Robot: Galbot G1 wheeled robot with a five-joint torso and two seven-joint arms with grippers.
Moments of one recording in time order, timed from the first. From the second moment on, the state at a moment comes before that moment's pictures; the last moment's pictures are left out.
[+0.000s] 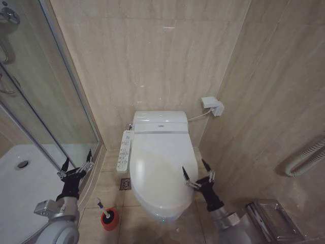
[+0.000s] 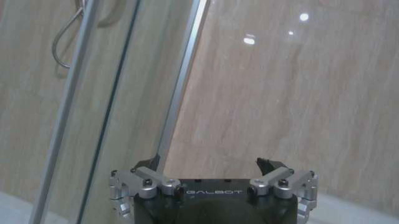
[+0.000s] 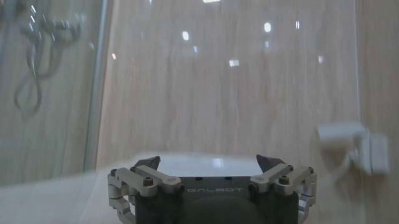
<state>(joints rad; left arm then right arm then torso) 1.48 -1.10 -0.59 -2.04 -0.67 -0.22 -0.27 -1.43 1.14 0.30 1.74 0.24 0.59 0.01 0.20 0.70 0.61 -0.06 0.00</state>
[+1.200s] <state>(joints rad) 1.36 -1.01 -0.57 -1.81 -0.63 -0.34 -0.10 -1.22 1.21 0.36 1.72 0.32 0.56 0.00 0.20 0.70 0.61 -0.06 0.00</state>
